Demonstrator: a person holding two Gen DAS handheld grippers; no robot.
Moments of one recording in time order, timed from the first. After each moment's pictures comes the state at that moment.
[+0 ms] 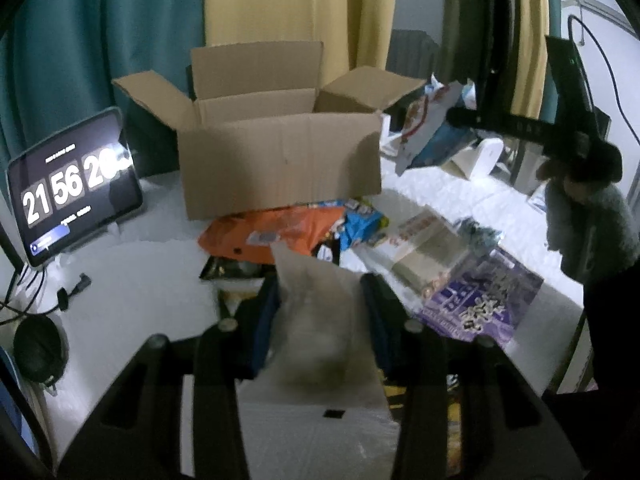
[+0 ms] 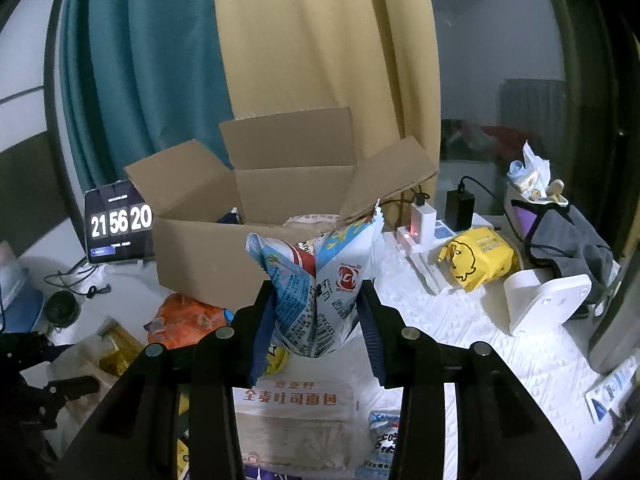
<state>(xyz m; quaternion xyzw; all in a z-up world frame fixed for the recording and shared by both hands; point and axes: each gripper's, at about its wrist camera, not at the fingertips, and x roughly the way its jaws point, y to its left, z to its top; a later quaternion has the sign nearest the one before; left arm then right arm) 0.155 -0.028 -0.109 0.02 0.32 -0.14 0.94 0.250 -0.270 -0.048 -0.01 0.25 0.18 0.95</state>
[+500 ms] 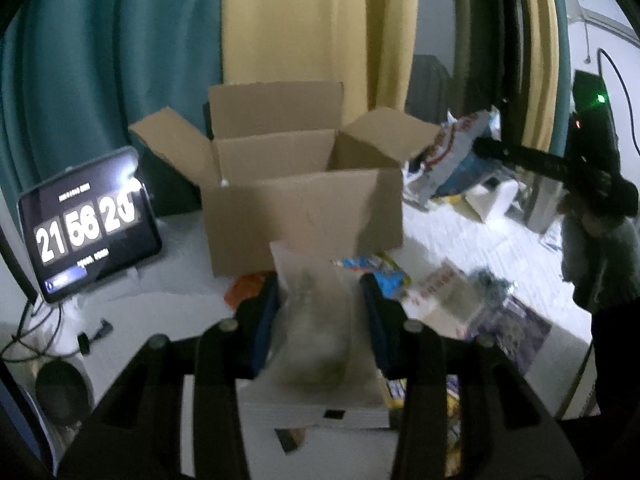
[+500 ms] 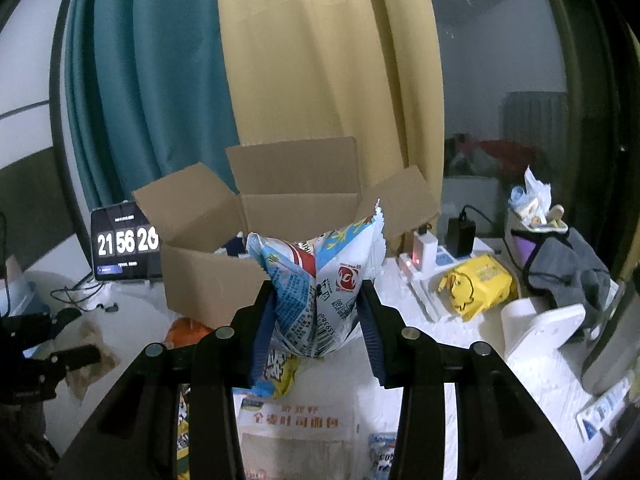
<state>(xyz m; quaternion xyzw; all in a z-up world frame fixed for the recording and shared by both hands) 0.187 -0.011 -0.070 0.02 0.27 -0.11 0.96 0.258 -0.268 -0.017 -0.01 0.22 0.19 0.96</state>
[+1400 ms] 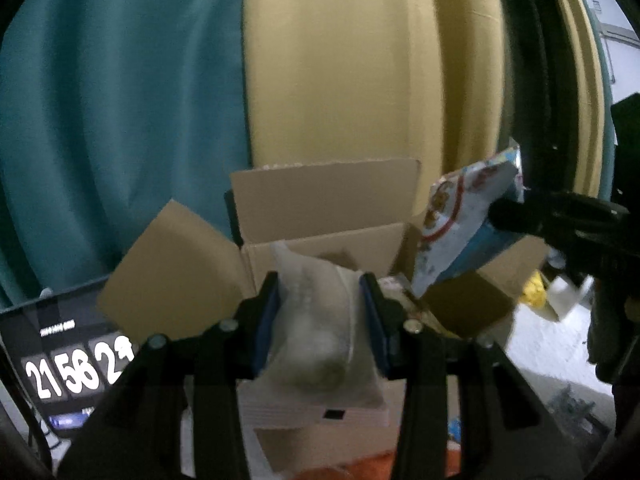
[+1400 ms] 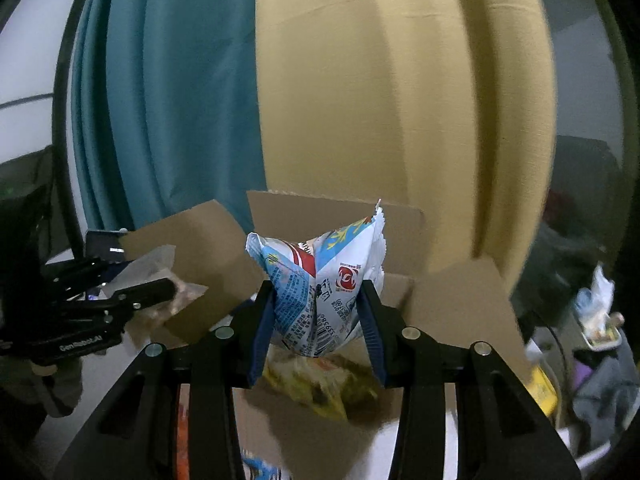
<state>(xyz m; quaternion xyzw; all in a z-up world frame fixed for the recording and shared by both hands) 0.372 0.022 -0.021 0.02 0.20 -0.07 0.98 0.387 -0.179 0.018 -0.06 0.18 0.25 0.95</state>
